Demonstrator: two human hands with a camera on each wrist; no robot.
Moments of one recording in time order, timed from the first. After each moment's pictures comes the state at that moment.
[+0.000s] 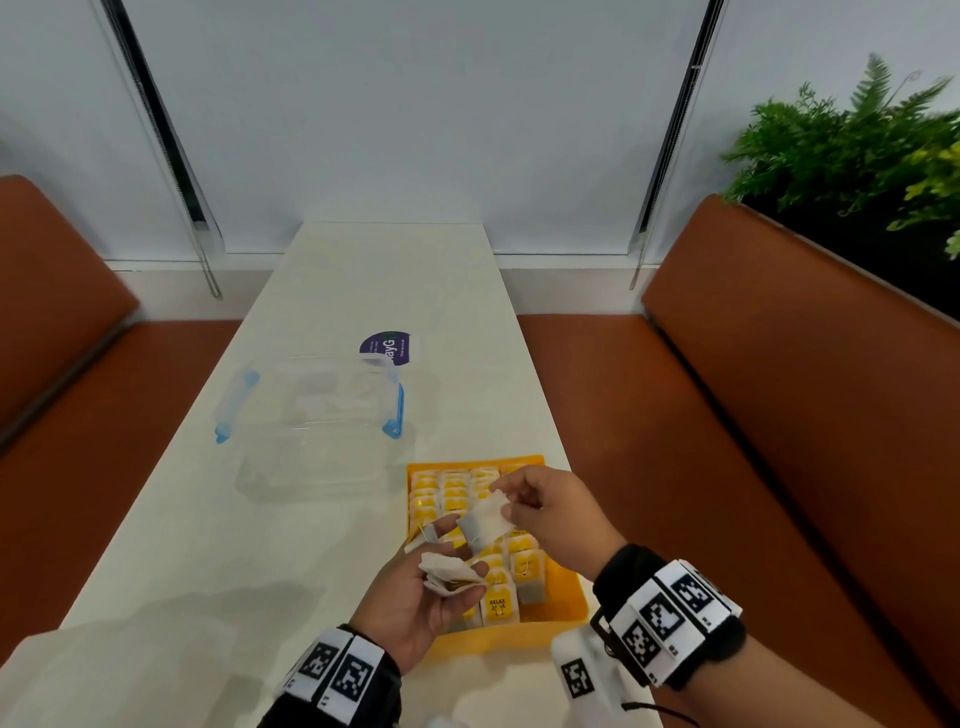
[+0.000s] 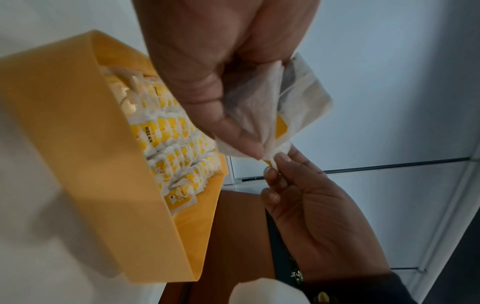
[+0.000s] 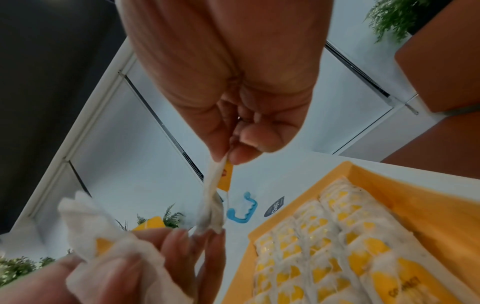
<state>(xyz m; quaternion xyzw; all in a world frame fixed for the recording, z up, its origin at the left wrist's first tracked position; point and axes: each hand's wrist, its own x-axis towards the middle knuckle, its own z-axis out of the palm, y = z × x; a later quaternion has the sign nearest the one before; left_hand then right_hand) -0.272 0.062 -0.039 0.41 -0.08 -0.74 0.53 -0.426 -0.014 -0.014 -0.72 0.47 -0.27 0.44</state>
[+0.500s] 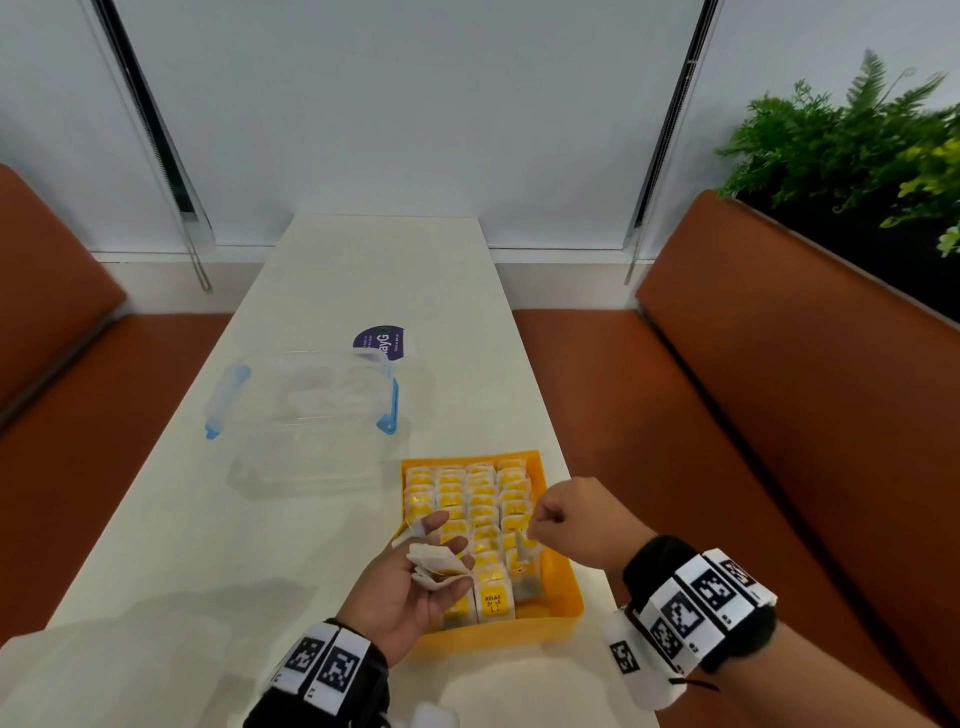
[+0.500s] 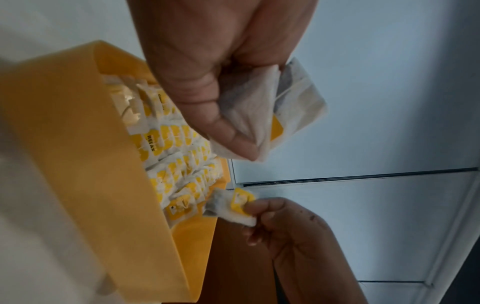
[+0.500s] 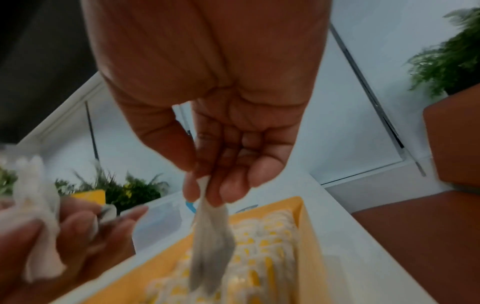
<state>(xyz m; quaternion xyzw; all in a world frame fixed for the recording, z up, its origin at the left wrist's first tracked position) -0.265 0.059 -0.044 0.42 -0.06 -0.74 0.53 -0.457 -0.020 -0.004 -0.82 0.49 -0.05 0.27</state>
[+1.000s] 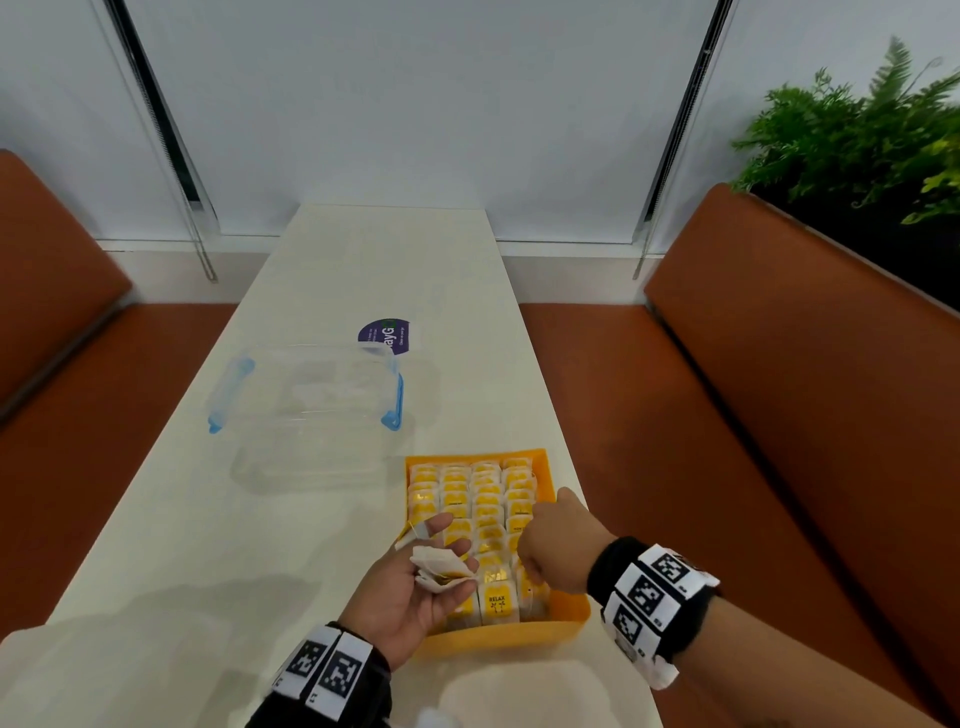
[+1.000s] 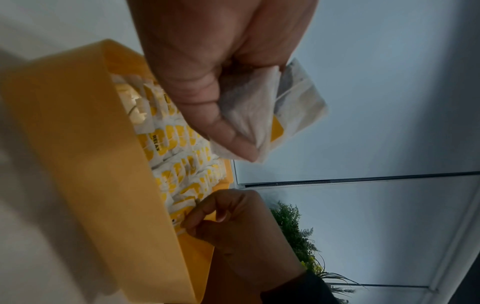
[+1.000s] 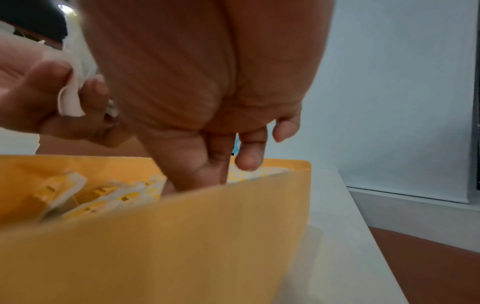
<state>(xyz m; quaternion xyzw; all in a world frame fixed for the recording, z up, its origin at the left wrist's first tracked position) -0.264 0.058 -0.047 0.42 -0.04 -0.74 0.53 -0.434 -0.026 -0.035 -0.90 0.34 0.26 -0.01</state>
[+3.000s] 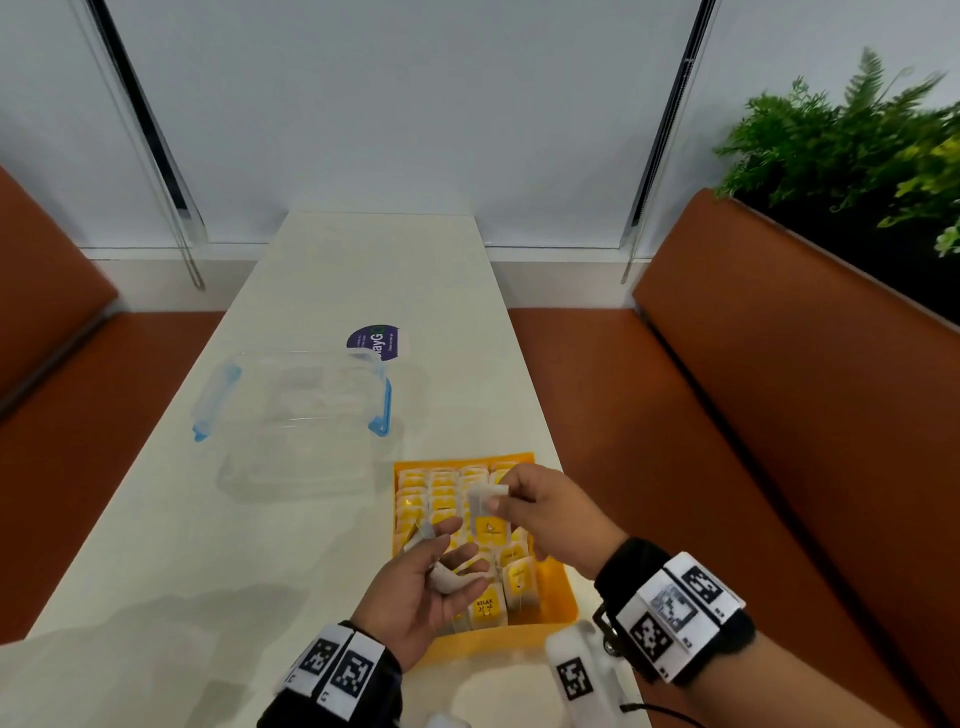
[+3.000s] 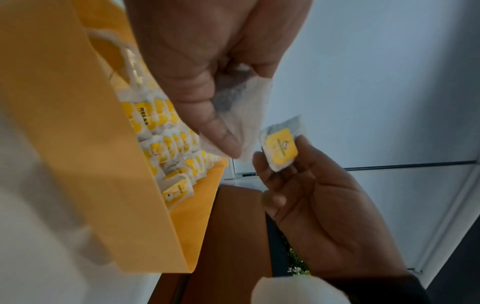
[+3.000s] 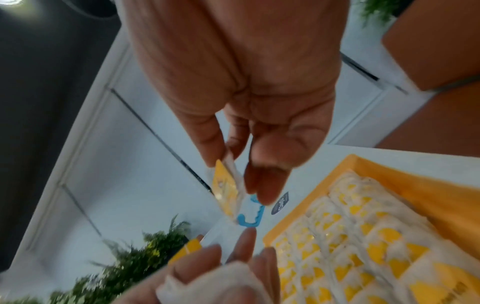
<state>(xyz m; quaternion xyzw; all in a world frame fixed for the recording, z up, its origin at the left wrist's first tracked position) -0.283 0.052 -0.048 0.43 -0.05 -0.73 0.52 -0.429 -0.014 0.002 -0.70 0.49 -0.20 0.48</state>
